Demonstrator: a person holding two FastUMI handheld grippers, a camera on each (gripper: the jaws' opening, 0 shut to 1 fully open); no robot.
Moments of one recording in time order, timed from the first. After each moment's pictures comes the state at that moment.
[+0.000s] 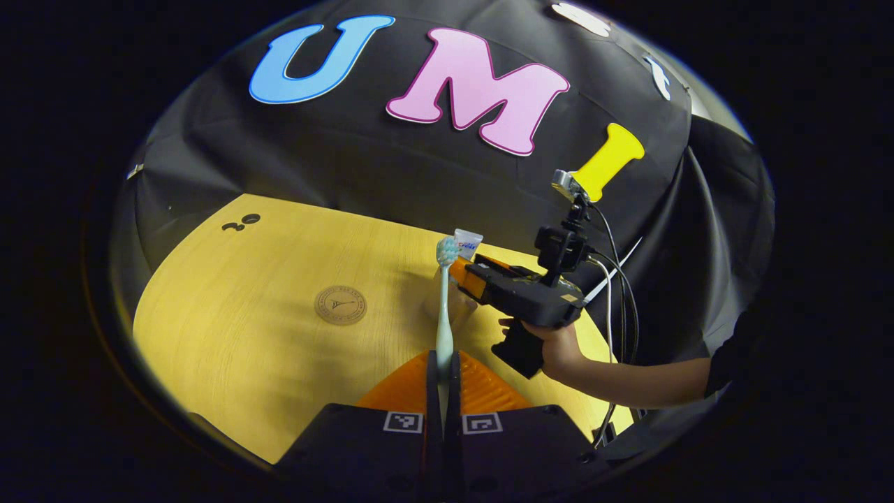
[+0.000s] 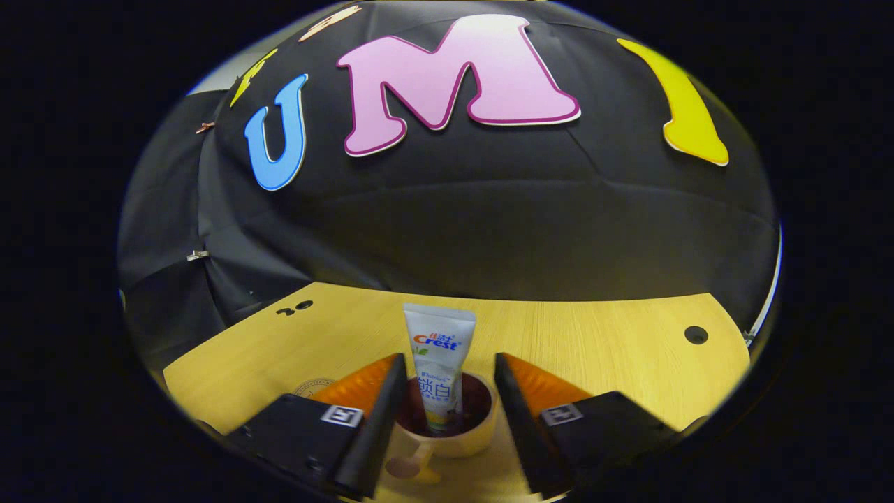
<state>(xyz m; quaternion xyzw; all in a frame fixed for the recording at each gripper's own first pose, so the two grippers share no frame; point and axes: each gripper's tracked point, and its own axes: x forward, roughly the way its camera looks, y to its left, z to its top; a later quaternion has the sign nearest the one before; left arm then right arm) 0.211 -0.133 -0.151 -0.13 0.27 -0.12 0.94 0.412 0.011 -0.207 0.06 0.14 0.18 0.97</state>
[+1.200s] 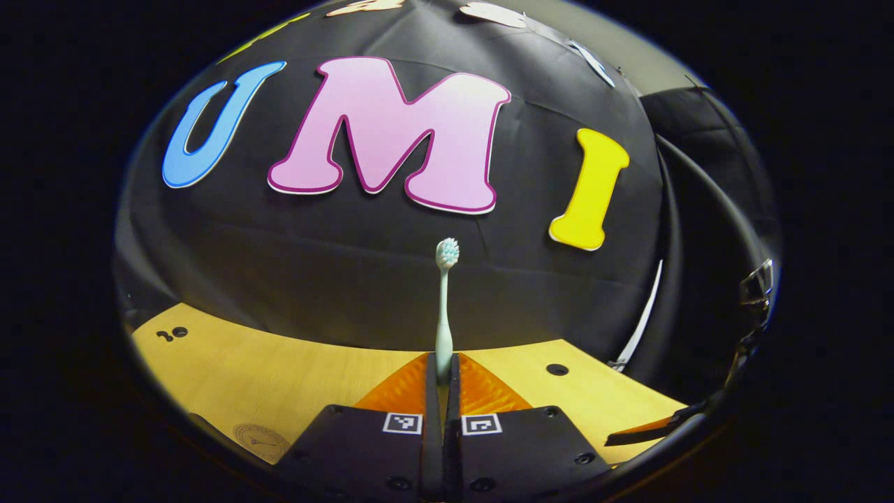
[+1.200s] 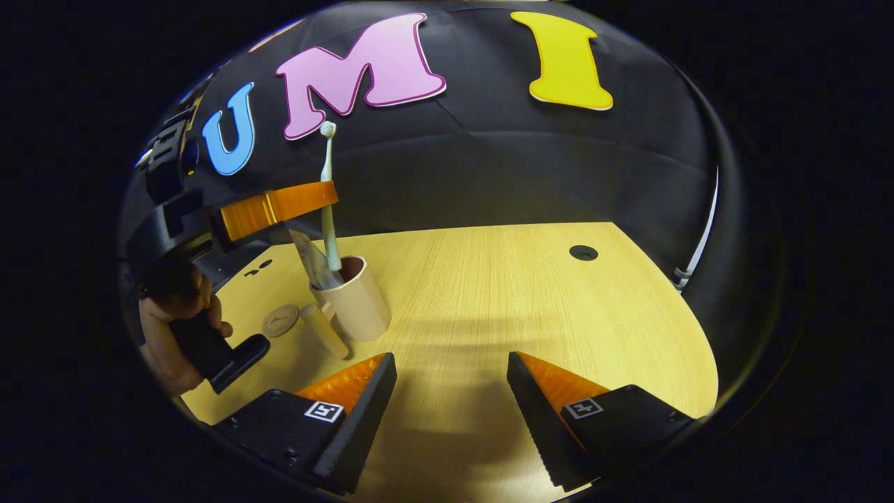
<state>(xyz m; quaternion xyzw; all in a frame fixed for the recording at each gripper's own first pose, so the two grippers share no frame) 0.443 -0.232 -0.147 -0.03 0.05 -0.11 0.99 0.285 -0.129 -0.263 0.07 0.26 0.08 0.96</state>
